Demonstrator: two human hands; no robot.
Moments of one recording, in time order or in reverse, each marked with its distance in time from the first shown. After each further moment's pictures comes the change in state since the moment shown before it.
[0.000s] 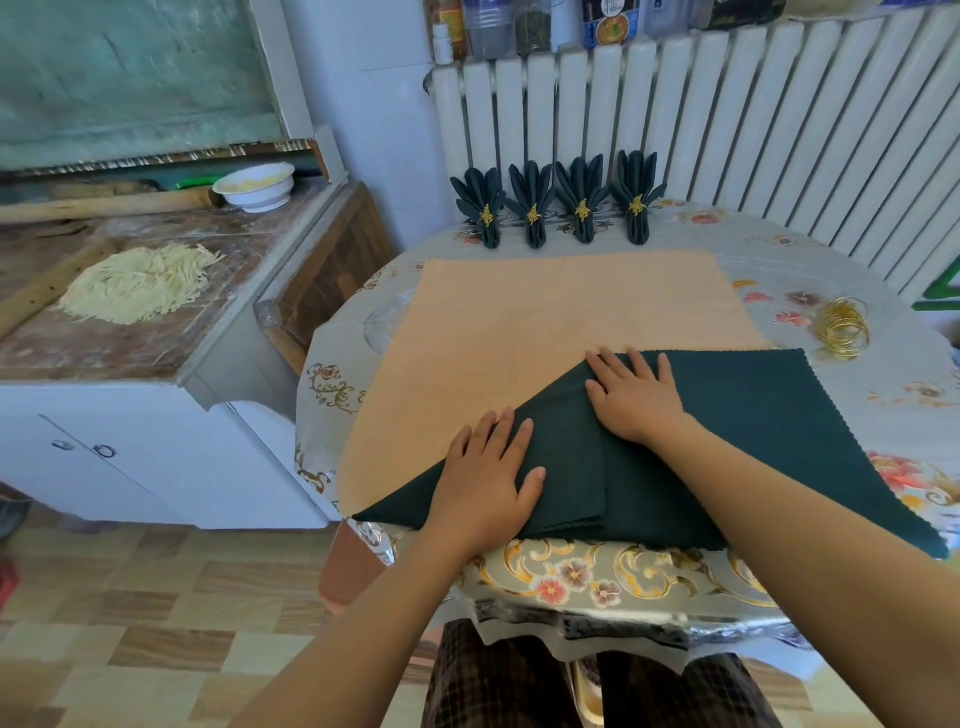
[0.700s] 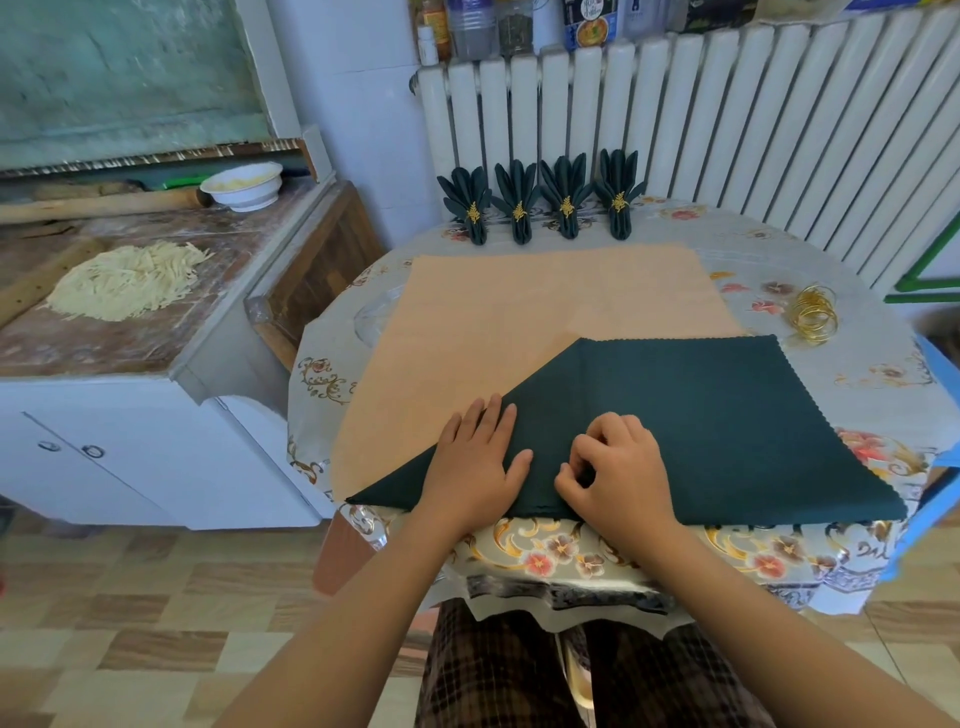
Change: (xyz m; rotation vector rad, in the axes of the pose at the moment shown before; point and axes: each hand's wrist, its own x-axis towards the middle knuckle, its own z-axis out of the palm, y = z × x) left_hand 0.000 0.001 -0.001 -0.024 -0.016 -0.014; right_hand -0.118 -0.033 0.036 0.363 0.639 -0.206
